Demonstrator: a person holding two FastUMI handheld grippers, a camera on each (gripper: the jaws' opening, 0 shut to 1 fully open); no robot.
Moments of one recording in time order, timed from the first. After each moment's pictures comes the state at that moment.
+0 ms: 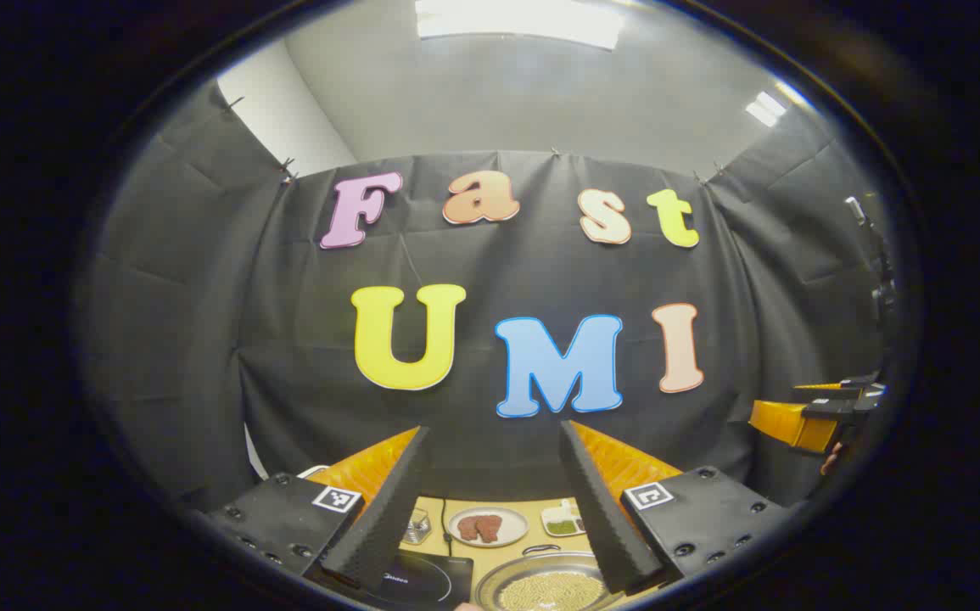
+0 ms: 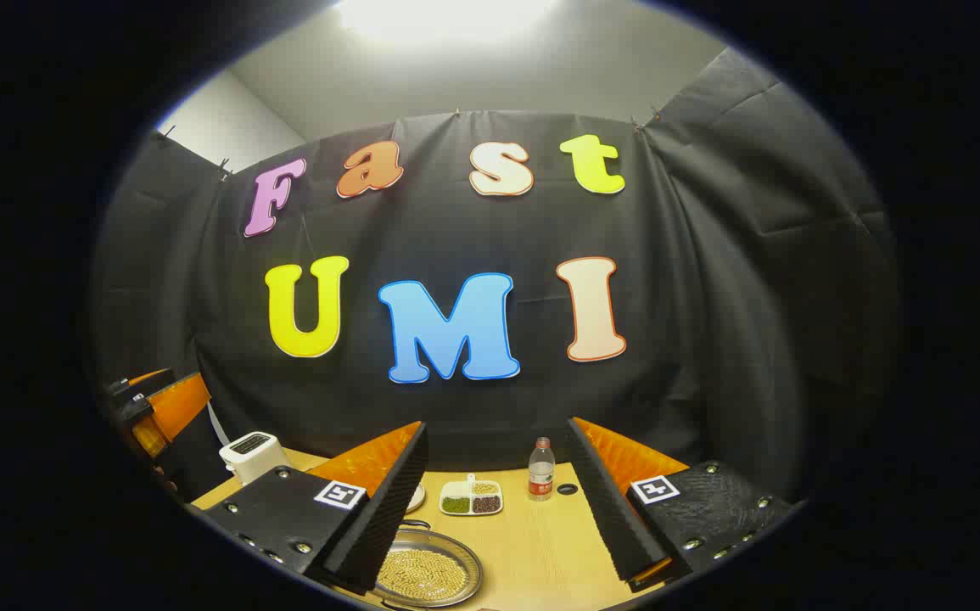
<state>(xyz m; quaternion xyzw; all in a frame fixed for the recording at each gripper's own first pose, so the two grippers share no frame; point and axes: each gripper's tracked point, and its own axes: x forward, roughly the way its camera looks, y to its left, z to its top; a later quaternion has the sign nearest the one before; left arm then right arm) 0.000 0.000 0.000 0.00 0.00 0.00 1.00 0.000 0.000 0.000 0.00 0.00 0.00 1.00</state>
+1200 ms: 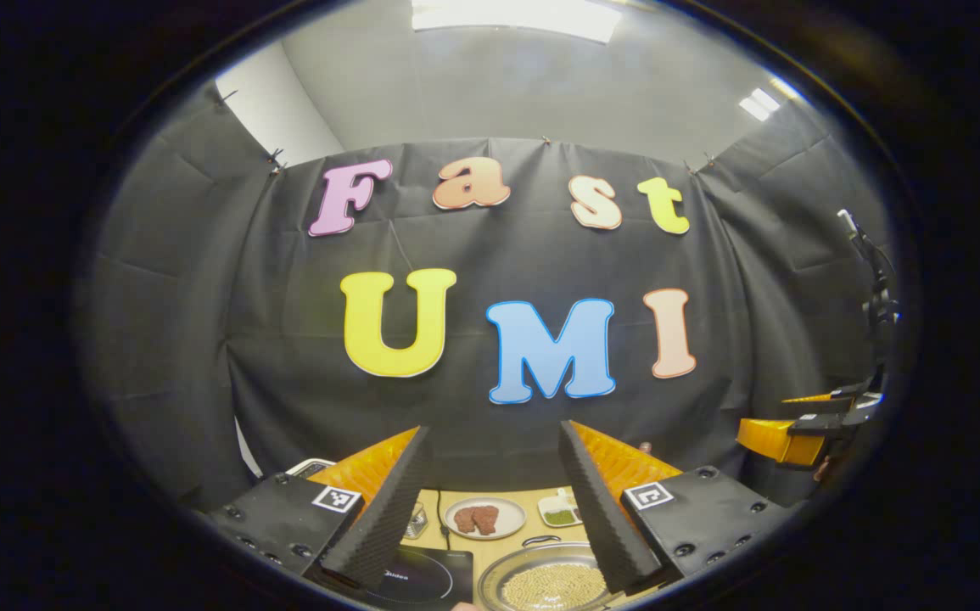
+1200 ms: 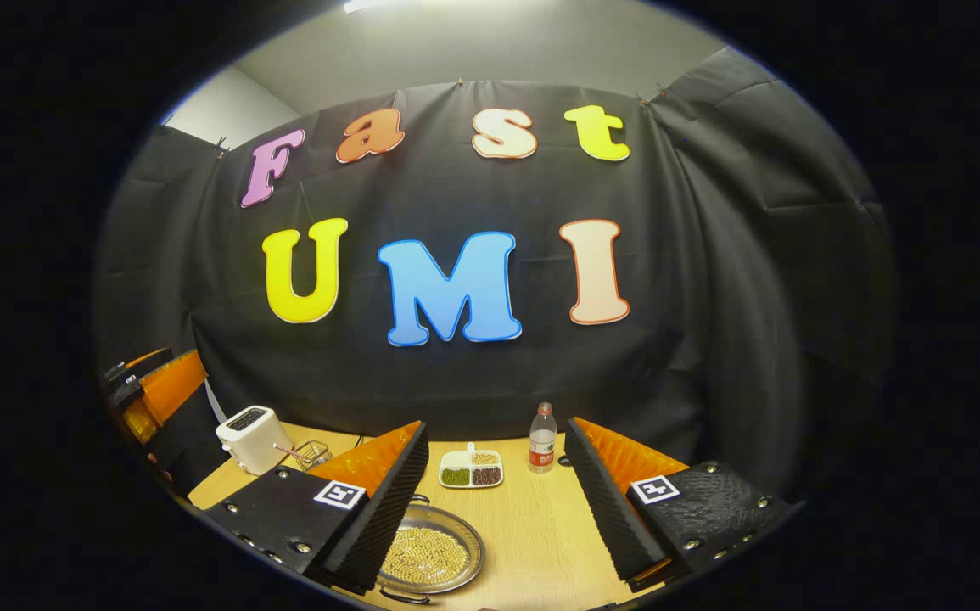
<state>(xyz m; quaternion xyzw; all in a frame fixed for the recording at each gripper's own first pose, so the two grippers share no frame) 0.003 0.005 -0.025 0.00 0.03 -0.02 1.00 0.002 0.012 -0.052 0.00 0.07 0.00 1.00</state>
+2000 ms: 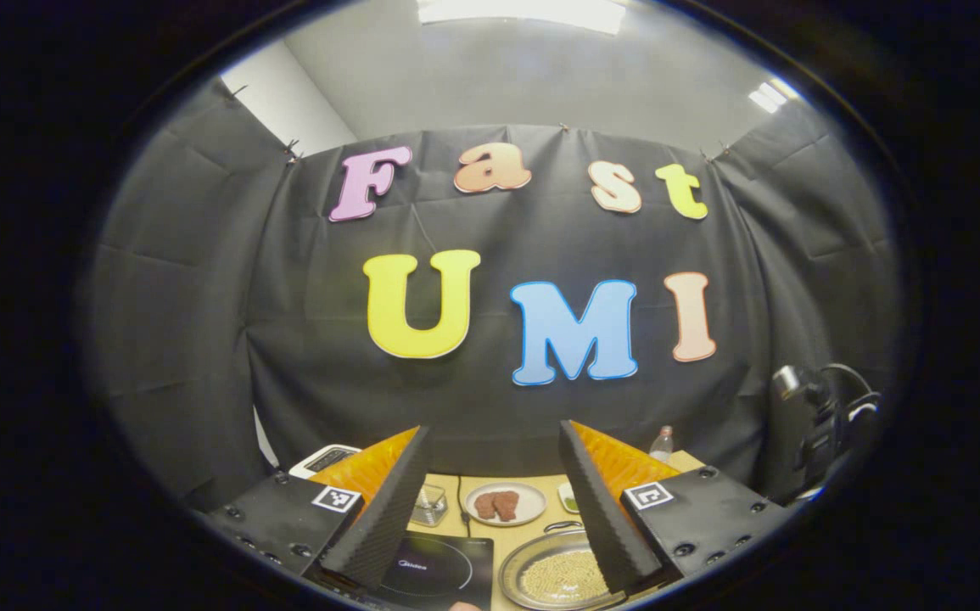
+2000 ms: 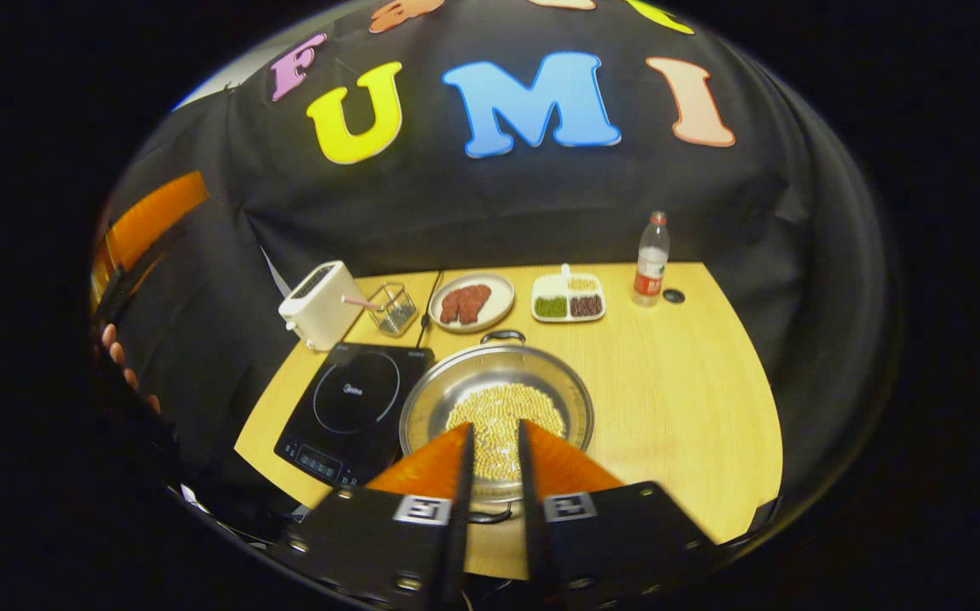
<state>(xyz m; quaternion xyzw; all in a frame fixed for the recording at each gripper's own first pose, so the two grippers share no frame) -0.009 0.042 -0.052 0.01 0.05 0.02 1.00 -0.042 0.104 -0.240 0.02 0.38 0.13 0.92</state>
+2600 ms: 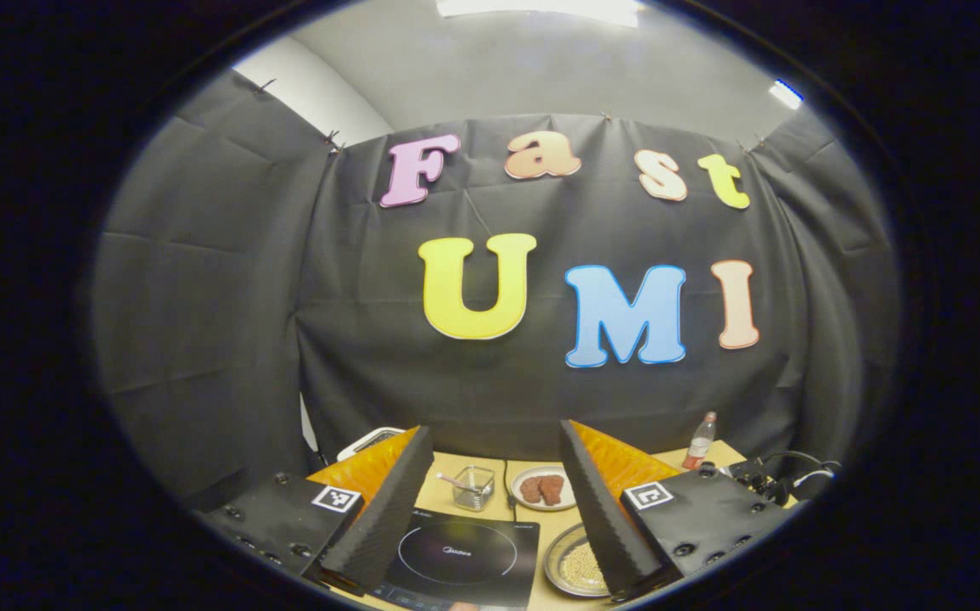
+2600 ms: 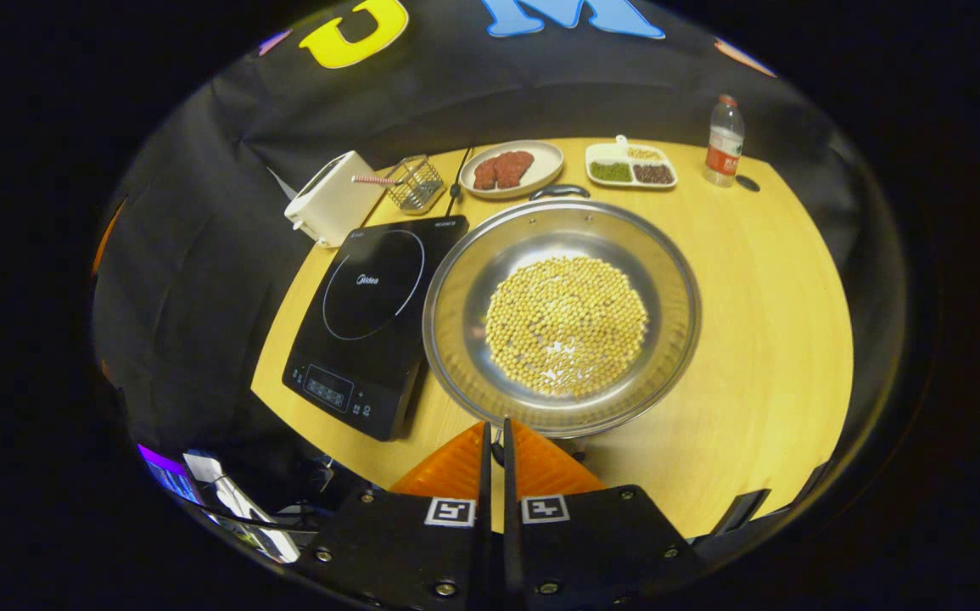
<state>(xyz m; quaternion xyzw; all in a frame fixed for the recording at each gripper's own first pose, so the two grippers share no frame) -0.039 0.111 -0.073 0.00 0.07 0.09 0.99 -0.087 0.159 -0.342 0.04 0.55 0.20 0.81</state>
